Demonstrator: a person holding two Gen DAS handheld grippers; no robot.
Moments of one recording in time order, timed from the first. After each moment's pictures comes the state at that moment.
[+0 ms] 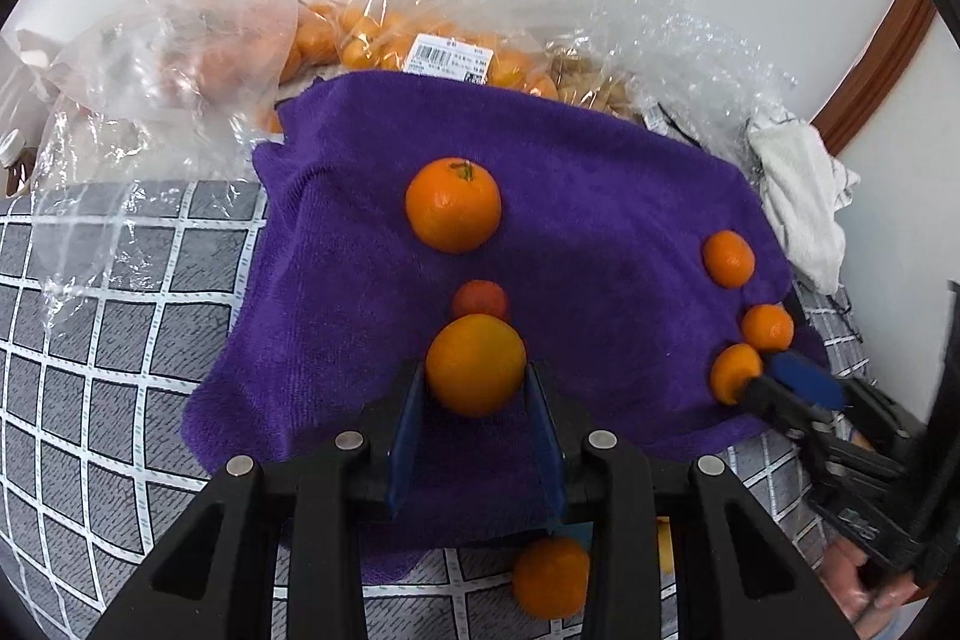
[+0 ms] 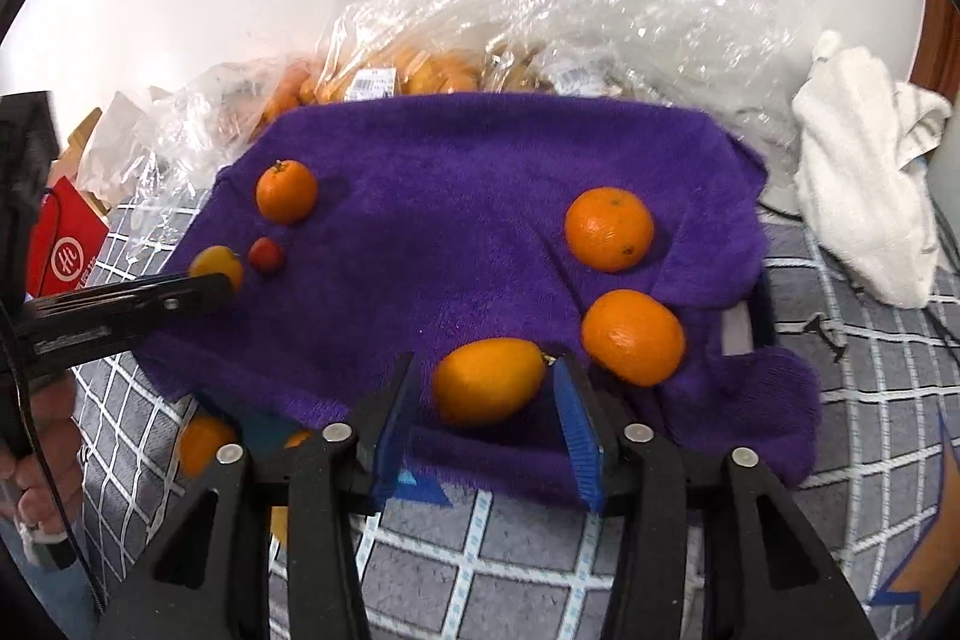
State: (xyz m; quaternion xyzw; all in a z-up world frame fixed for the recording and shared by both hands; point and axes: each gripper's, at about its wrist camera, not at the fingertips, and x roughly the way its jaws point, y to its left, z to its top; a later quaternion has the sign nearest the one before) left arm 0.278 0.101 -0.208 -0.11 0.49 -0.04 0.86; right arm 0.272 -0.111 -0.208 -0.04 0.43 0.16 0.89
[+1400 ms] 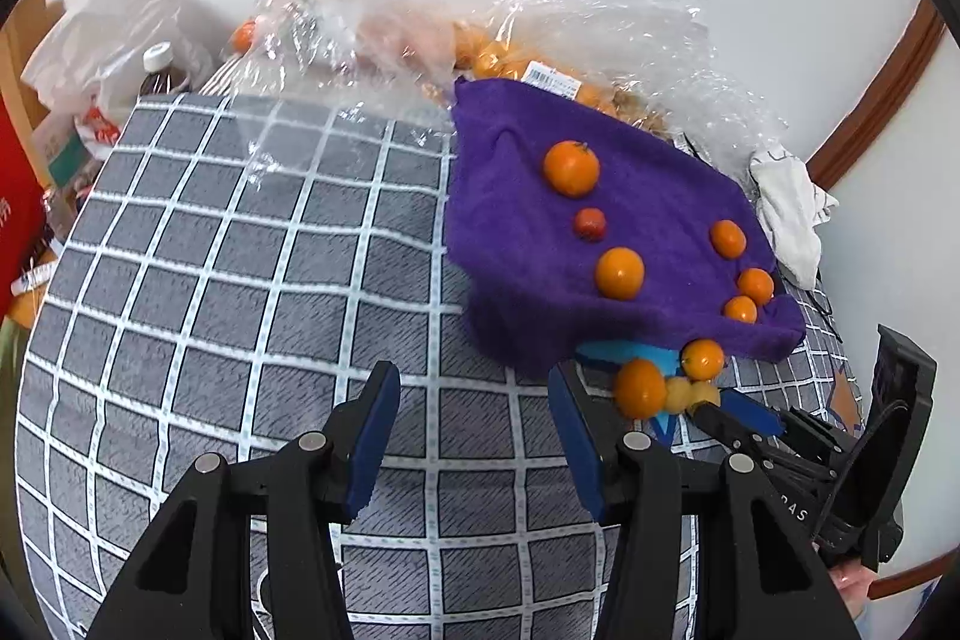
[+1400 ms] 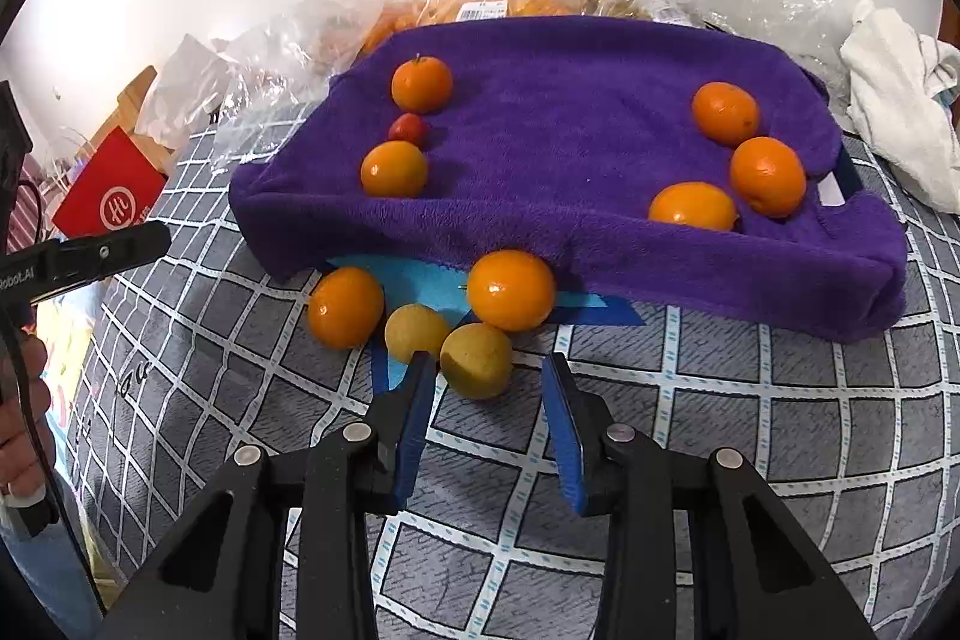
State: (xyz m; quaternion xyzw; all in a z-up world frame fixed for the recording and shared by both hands) left arm 0.163 0.177 -0.187 -0.17 0.46 -0.01 0.87; right arm 0.202 -0.064 -0.242 -0.03 0.47 0.21 0.86
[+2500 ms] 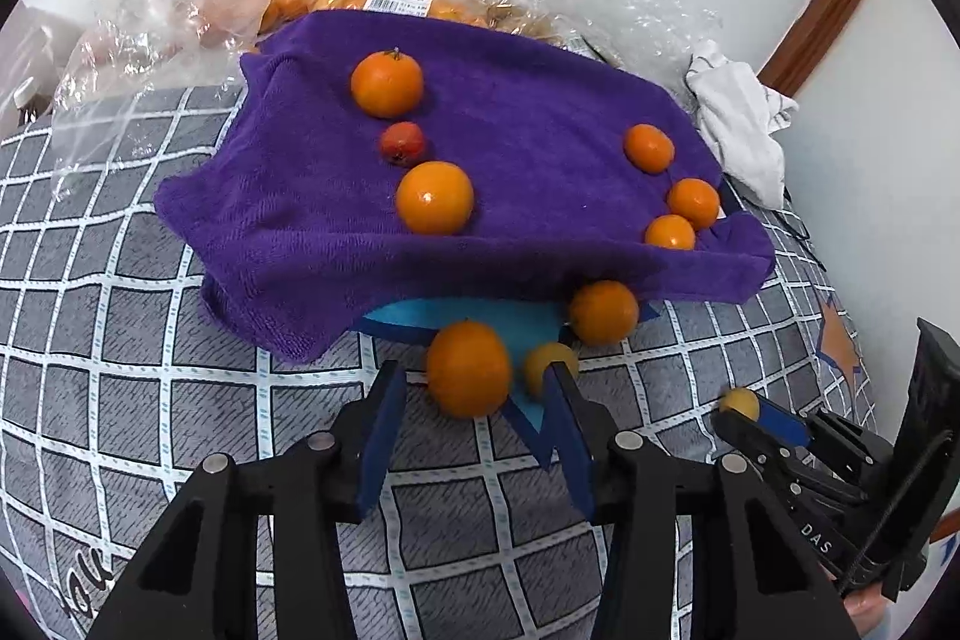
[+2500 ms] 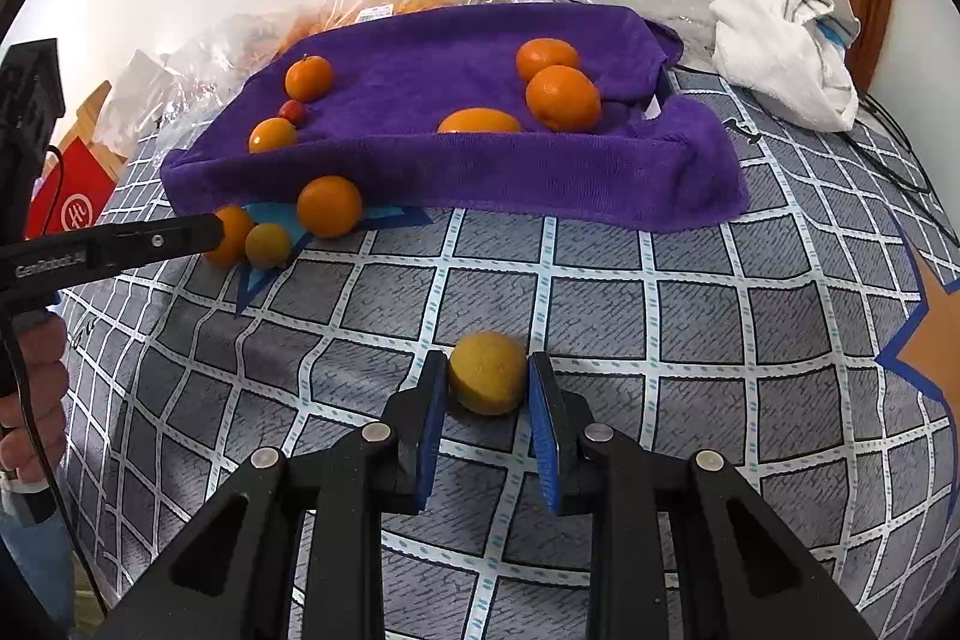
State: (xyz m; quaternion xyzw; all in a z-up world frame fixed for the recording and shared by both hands) left arm 0.194 0.067 -0.216 -0.12 0.49 -0.07 0.86; right arm 0.172 -0.156 -0.246 -0.03 0.46 0.15 0.88
